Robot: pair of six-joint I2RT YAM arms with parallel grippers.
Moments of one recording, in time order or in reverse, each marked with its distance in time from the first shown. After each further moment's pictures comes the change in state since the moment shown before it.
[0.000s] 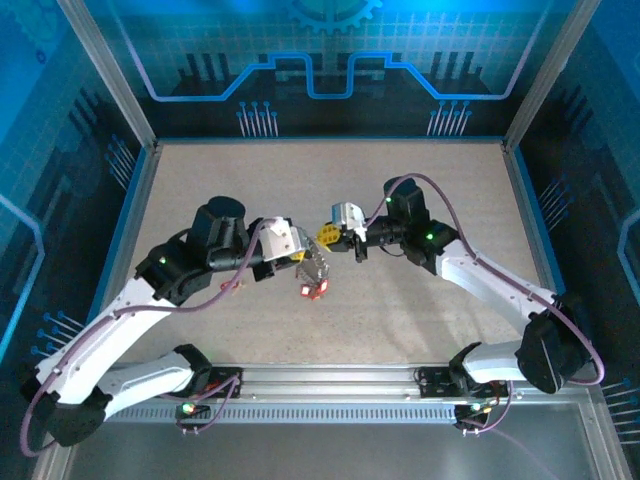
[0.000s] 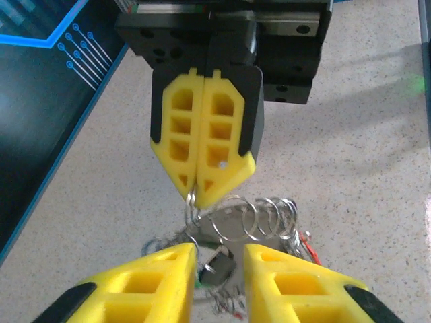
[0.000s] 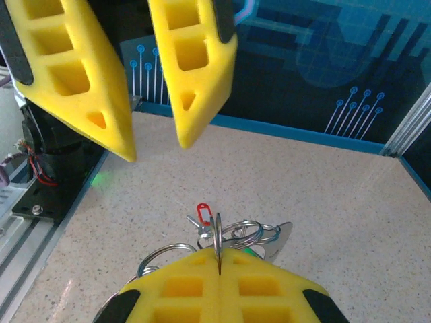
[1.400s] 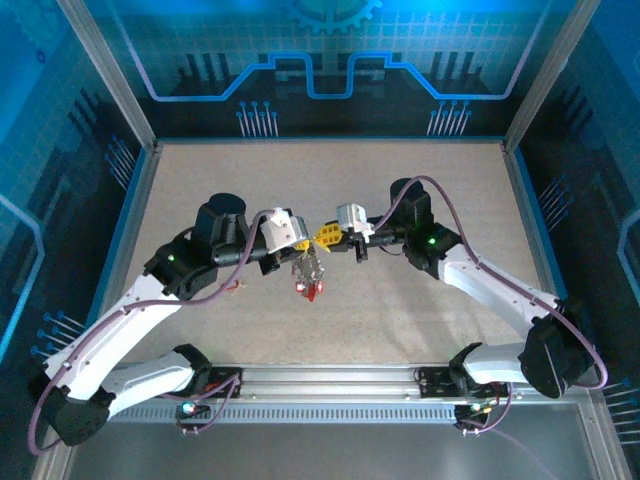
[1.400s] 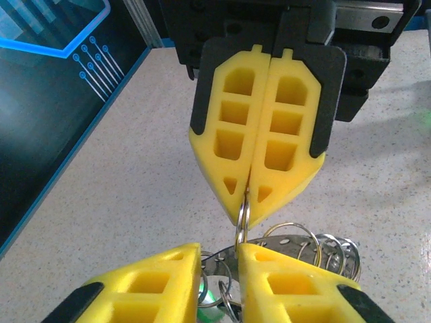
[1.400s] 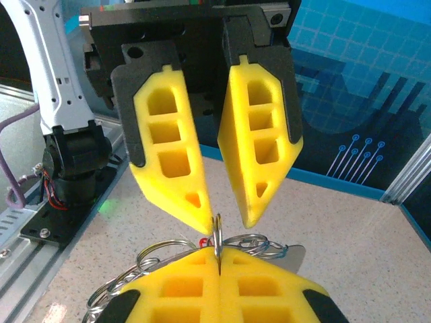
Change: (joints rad) left arm 0.043 0.029 -0.043 0.142 0.057 -0.072; right arm 0.006 -0.025 -0.031 0.139 -0.077 0.039
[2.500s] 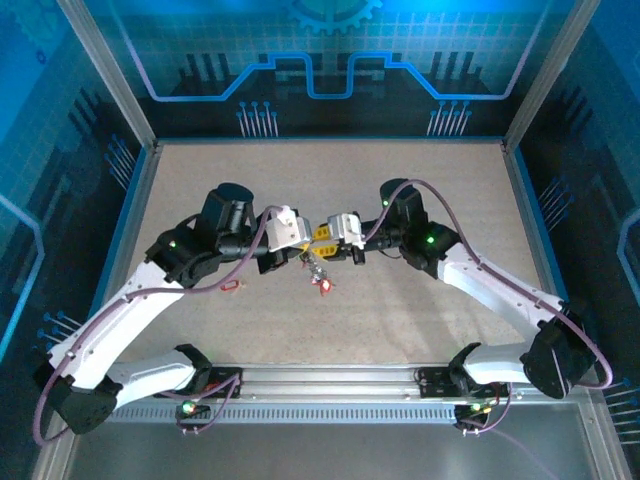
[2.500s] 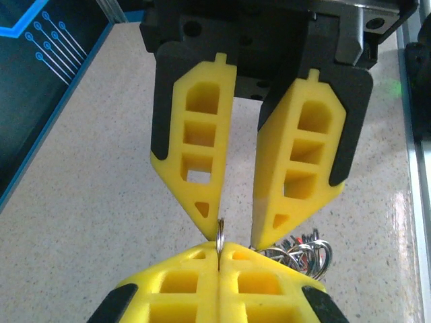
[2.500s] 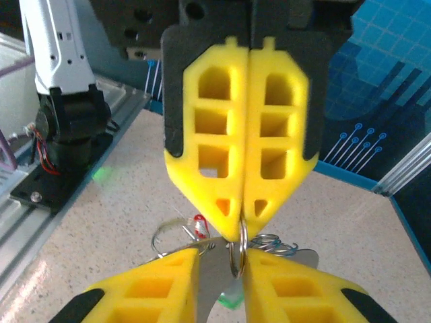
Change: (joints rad) left arm 0.004 0.091 0.159 -0.229 0.040 0.090; right arm 0.065 -0.005 0.081 -0.243 0.117 -0.227
